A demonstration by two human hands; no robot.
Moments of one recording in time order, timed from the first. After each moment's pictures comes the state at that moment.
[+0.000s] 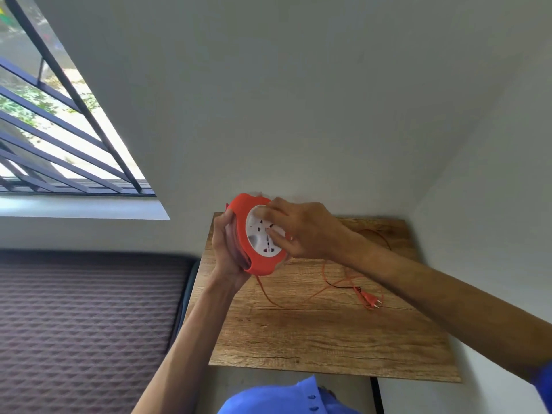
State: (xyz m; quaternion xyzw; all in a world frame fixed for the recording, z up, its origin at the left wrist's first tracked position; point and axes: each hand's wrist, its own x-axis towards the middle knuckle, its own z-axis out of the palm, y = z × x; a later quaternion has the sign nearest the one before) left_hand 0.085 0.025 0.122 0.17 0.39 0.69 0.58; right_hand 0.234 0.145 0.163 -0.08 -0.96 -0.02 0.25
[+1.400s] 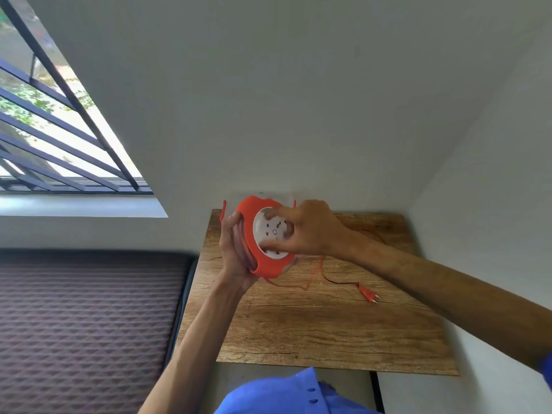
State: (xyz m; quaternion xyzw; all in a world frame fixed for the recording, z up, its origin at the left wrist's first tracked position) left_hand 0.106 0.024 0.123 0.10 0.38 0.69 0.60; right_hand 0.244 0.144 0.164 -0.19 -0.95 0.10 0.24
